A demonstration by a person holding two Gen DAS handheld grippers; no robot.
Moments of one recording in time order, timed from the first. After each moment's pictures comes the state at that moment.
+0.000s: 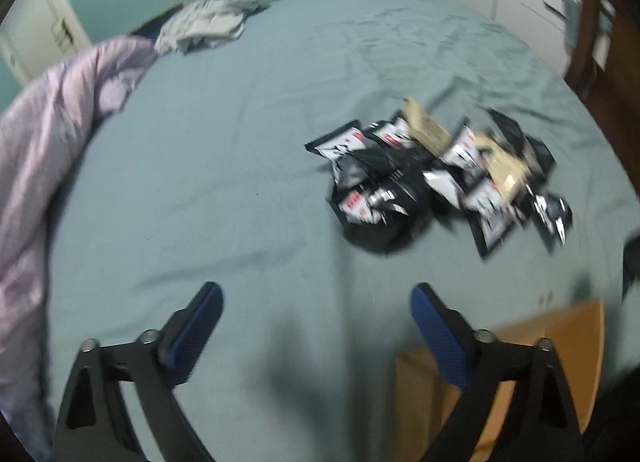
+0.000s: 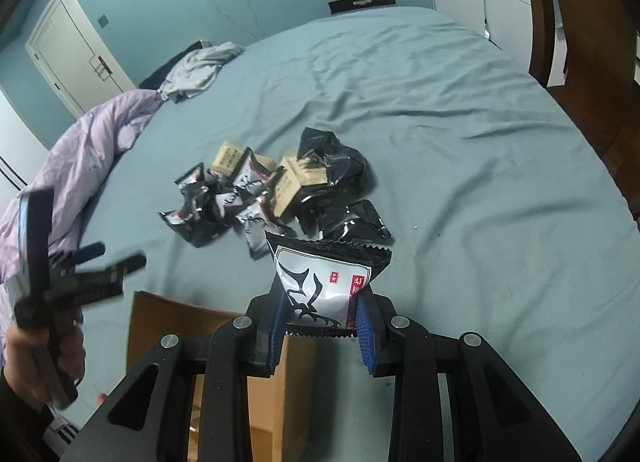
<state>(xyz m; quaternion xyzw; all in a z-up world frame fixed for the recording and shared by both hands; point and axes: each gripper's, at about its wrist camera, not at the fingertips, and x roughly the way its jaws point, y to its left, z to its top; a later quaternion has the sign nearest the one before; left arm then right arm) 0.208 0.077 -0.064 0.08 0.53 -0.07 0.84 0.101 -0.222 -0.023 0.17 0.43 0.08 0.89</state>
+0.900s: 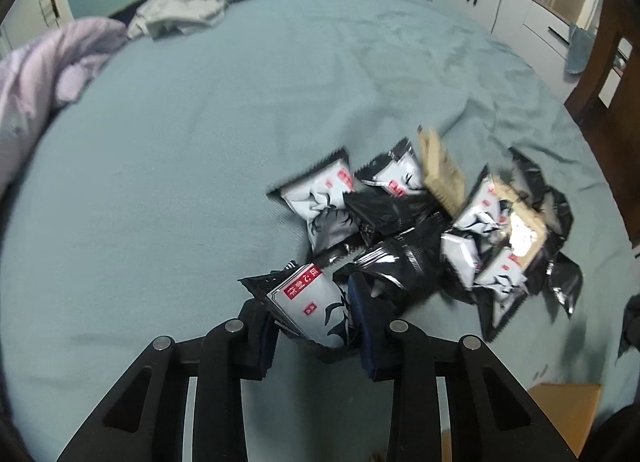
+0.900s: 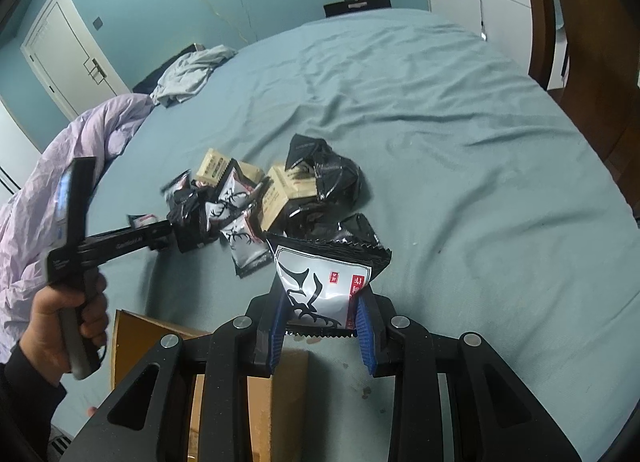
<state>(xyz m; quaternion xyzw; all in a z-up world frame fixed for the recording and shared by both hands) 0.266 0.064 -0.088 0.04 0.52 -0.10 0.85 0.119 -0.218 -0.028 0.17 0.41 0.07 0.89</state>
